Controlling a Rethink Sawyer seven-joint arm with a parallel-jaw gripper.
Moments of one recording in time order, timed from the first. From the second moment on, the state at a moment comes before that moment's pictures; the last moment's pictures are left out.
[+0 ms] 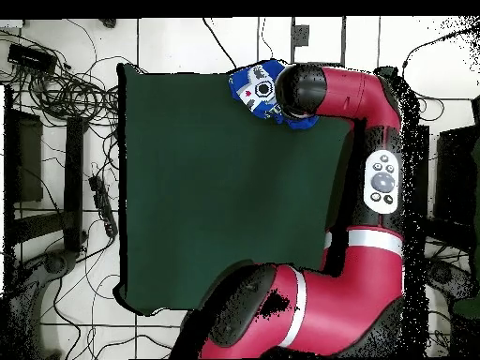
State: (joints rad) arm -0.29 -0.16 0.13 0.64 -0.28 0.85 1.74
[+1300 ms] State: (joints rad) arm -0.20 -0.09 -0.05 0.49 -0.29 1.12 1.74
